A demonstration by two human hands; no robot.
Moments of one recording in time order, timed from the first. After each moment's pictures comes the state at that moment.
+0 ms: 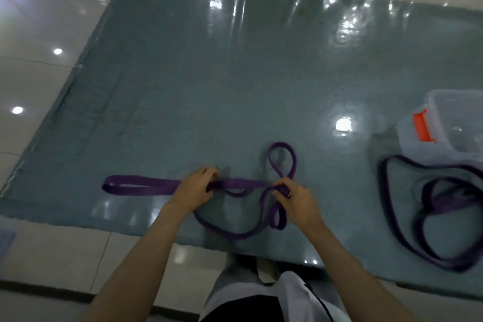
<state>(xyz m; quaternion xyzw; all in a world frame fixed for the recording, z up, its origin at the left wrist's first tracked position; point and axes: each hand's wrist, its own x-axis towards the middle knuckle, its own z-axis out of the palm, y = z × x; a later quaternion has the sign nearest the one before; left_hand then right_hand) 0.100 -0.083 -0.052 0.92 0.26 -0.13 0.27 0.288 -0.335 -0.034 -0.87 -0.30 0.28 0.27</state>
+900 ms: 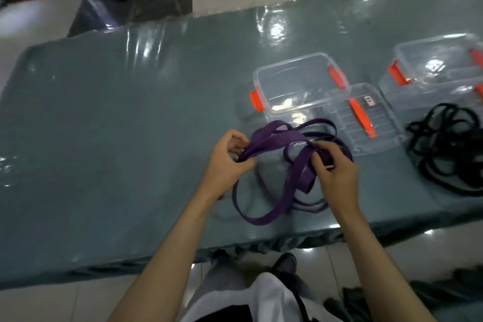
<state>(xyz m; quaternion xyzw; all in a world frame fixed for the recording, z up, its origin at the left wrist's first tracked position) 0.370 -0.462 0.098 0.78 0.19 0.11 0.59 0.470 -0.708 0.051 -0.83 -0.14 -0.01 0.53</state>
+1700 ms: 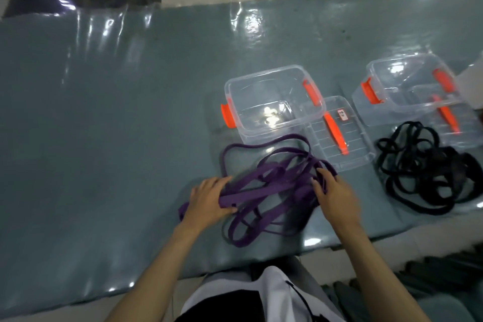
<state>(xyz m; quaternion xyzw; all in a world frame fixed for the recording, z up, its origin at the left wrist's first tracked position) 0.404 -0.456 -0.041 0.94 0.15 -0.13 0.27 0.548 -0.776 -0.001 -0.98 -0.09 0.08 0.15</state>
